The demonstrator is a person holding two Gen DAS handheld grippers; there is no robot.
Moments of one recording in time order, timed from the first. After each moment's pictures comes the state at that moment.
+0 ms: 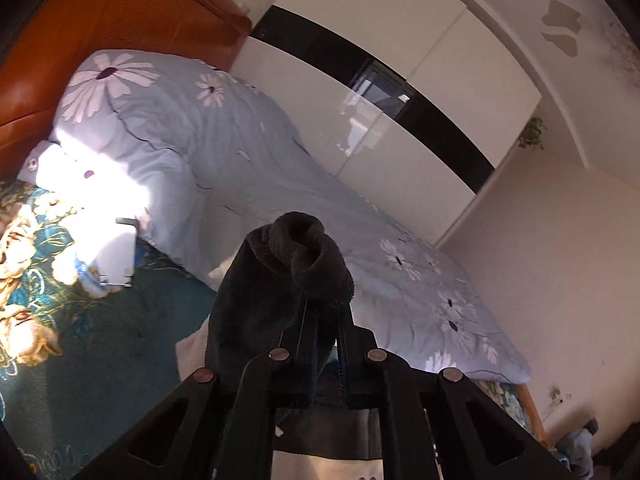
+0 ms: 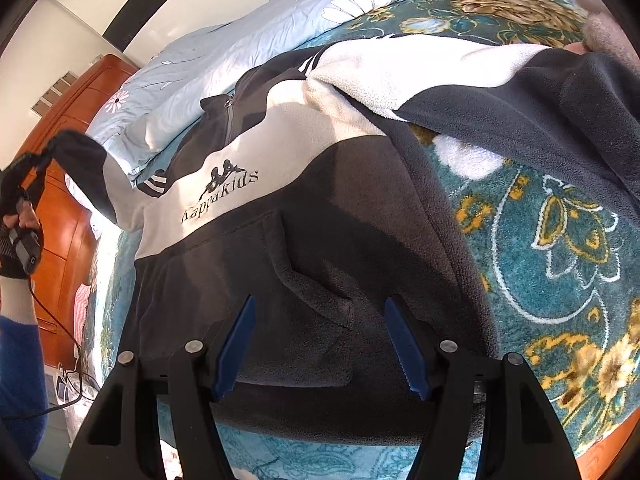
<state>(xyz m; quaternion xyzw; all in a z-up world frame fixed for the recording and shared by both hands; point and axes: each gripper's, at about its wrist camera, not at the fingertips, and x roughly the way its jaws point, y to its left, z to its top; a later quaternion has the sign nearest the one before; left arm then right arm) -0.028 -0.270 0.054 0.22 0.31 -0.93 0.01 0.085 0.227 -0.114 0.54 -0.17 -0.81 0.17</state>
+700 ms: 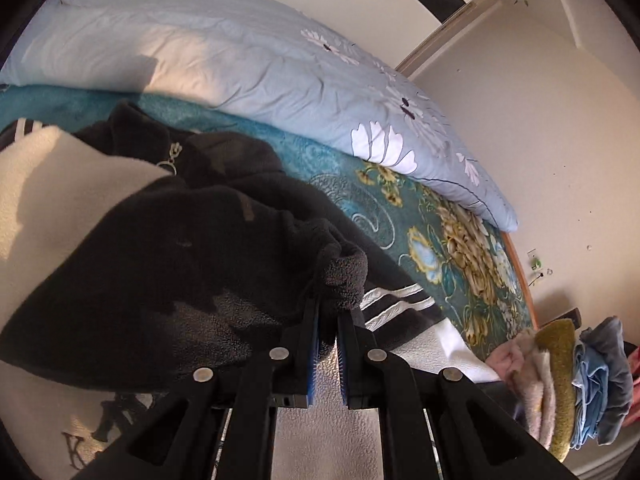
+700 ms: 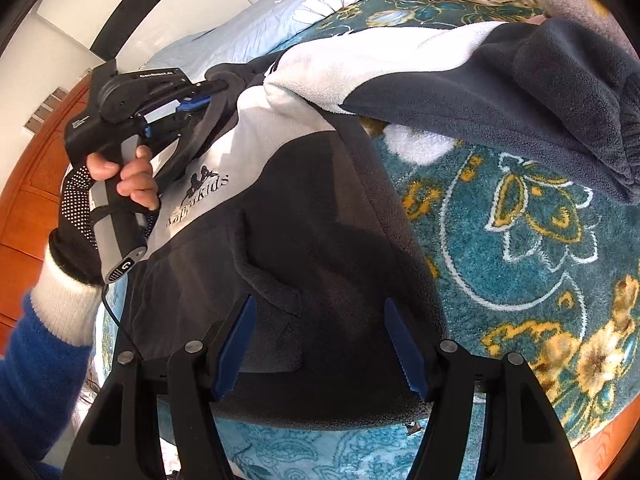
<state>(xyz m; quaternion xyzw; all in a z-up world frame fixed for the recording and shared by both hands) -0.129 0.001 -0.116 0.46 0.28 -0.84 -0.12 0.091 0.258 -0.121 0.55 -0.19 -0.80 0.15</state>
